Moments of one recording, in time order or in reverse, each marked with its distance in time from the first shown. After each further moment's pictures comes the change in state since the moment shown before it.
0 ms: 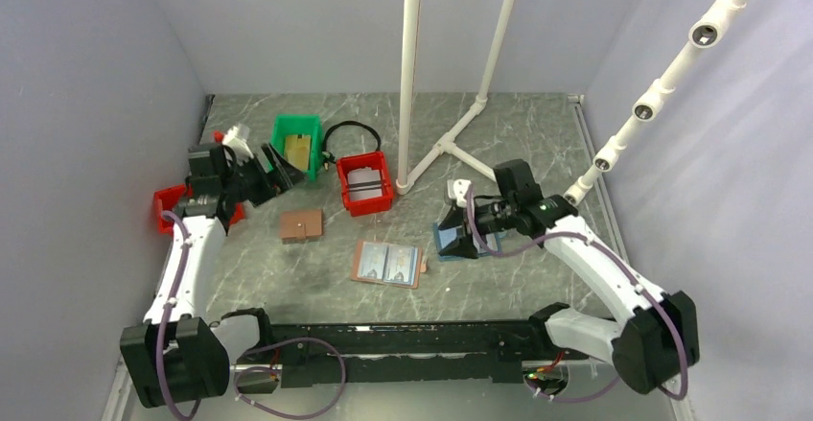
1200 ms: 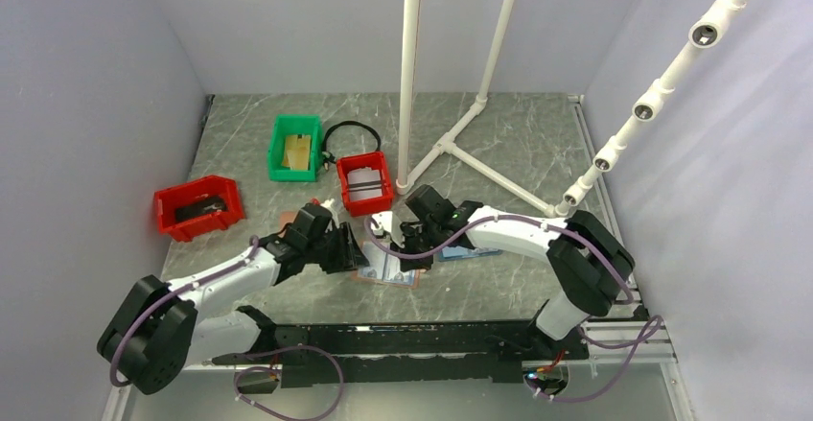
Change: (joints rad) left arm -0.742 0.037 -0.456 0.238 -0.272 -0.386; right arm 0.429 0.416 0.044 0.236 0.418 0.219
